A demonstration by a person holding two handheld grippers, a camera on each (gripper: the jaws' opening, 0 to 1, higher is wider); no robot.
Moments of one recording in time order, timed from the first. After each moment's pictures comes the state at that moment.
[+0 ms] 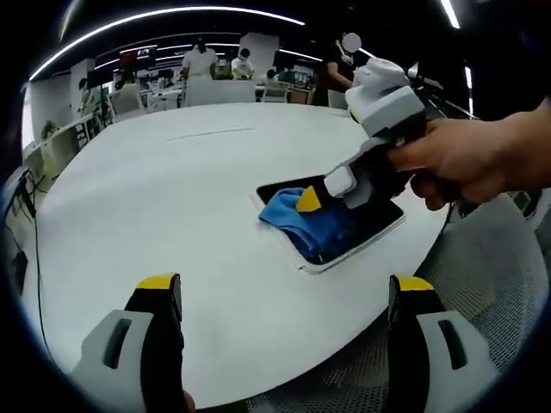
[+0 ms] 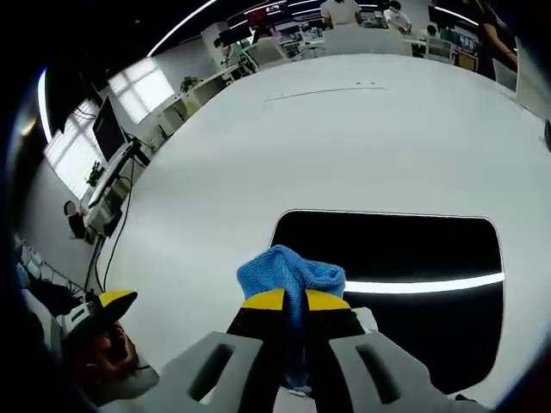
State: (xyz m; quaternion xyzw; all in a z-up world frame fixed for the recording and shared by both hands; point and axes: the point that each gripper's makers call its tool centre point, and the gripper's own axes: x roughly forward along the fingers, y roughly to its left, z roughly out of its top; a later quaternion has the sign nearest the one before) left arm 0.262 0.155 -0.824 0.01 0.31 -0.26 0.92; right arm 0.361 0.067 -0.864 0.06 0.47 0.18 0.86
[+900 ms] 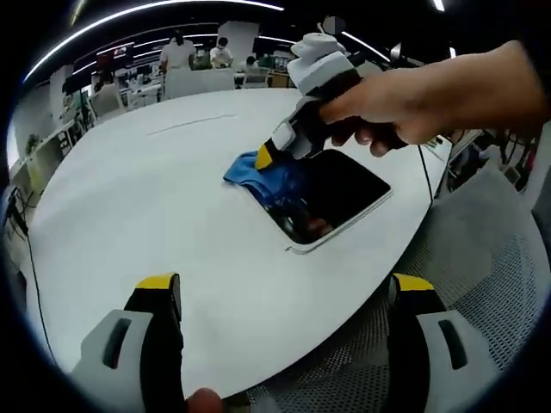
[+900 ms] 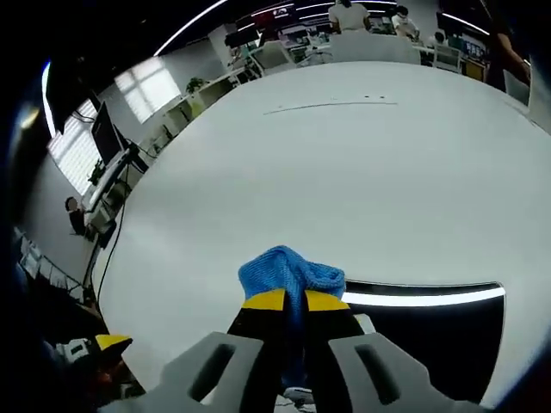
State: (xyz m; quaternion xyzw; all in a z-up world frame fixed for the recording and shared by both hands) left arm 0.245 0.148 -0.837 0.06 0.34 -0.30 0.89; right arm 0.413 0.068 -0.864 0.04 0.45 0.20 0.87
